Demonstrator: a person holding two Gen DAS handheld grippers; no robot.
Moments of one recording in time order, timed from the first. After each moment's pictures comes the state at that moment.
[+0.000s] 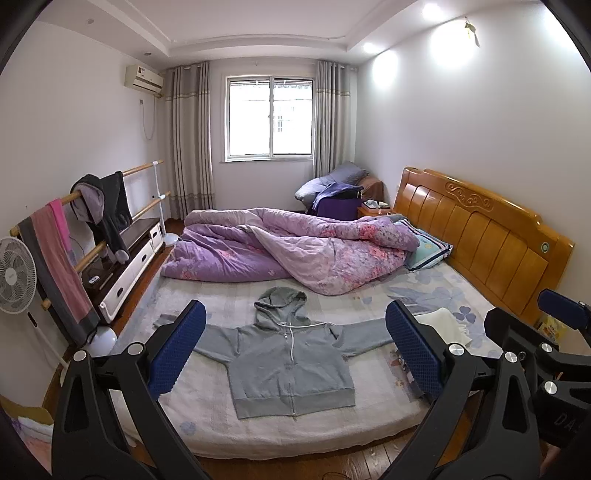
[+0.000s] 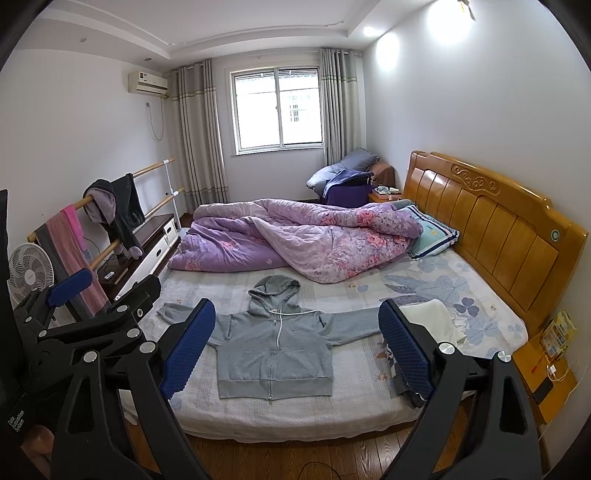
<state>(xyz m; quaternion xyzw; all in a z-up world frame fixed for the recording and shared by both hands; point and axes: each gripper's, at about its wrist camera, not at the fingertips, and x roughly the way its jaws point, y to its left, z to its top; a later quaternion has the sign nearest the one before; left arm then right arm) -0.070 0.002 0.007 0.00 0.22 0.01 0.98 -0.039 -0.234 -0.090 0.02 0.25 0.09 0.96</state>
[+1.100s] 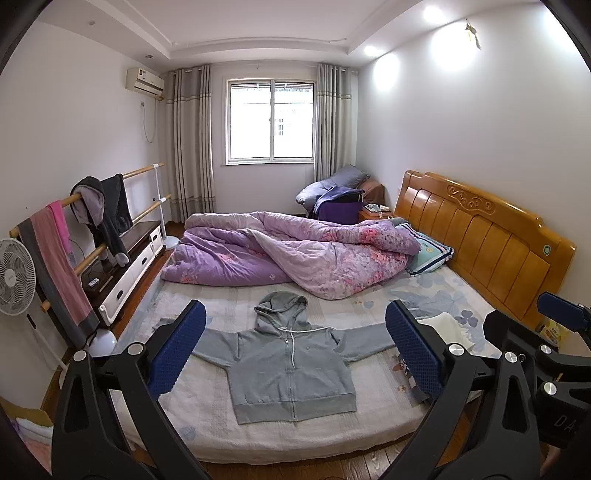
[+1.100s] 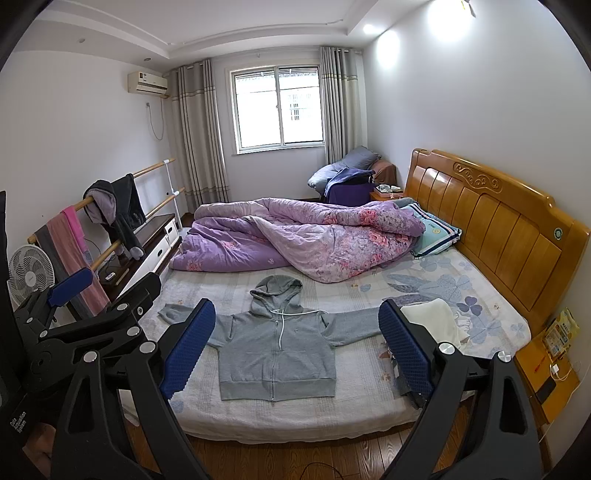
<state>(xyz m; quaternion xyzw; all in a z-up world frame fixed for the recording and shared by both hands) -0.061 0.005 -0.002 0.00 0.21 0.01 0.98 -0.036 -0.231 -0.090 0.03 0.25 0.09 0.96</state>
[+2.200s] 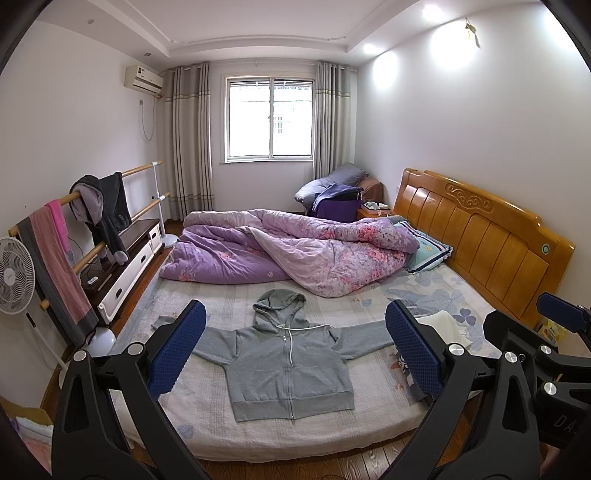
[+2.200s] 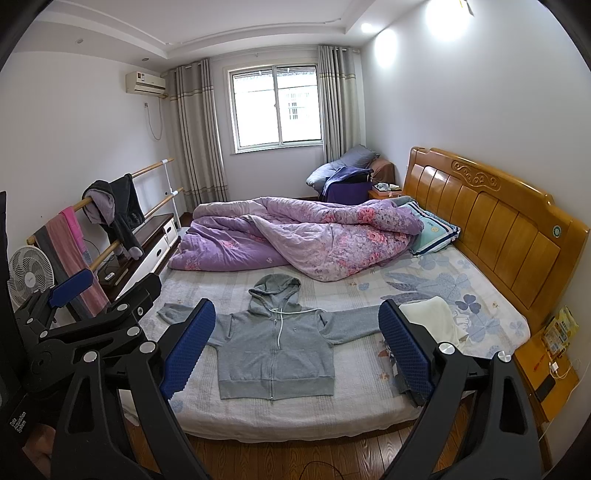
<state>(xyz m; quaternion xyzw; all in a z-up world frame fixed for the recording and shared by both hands) -0.059 0.006 -0.005 0.00 0.22 0.01 0.98 -0.033 -0.233 -0.089 0.03 0.25 0.10 0.96</state>
